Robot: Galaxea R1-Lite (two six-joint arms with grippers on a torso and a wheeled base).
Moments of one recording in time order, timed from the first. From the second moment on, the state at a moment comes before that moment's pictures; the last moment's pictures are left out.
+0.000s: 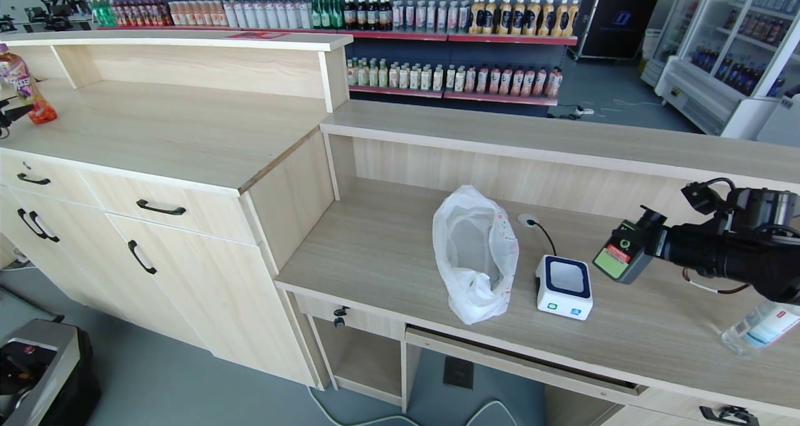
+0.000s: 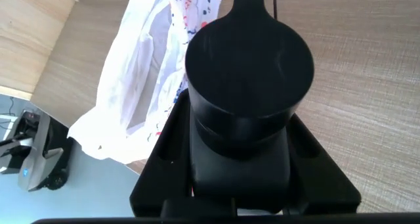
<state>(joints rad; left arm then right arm) 0.00 0.00 0.00 0.00 -0.05 0.00 -0.28 2.04 -0.93 -0.71 0.61 0.14</state>
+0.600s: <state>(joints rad) 0.00 0.00 0.00 0.00 -0.05 0.00 -0.24 2.09 -0.98 -0.72 0.60 0.14</state>
